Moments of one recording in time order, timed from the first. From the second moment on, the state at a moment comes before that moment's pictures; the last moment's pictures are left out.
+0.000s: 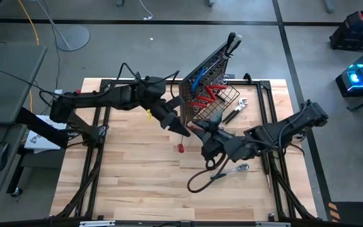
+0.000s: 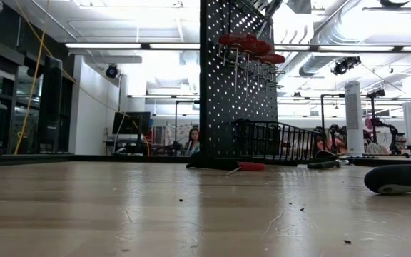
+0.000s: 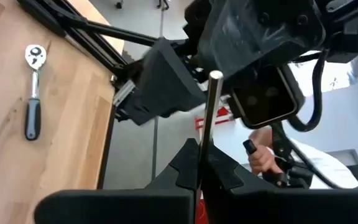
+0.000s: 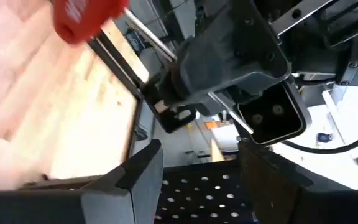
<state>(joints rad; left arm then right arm) 0.08 1.55 1.56 -0.33 0.67 -0.97 0.45 1.53 1.54 -0.38 0.96 -0.94</state>
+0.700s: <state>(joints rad) 0.03 1.59 1.56 -0.33 0.59 -1.15 0.41 1.53 1.54 -0.33 0.80 -1.19</state>
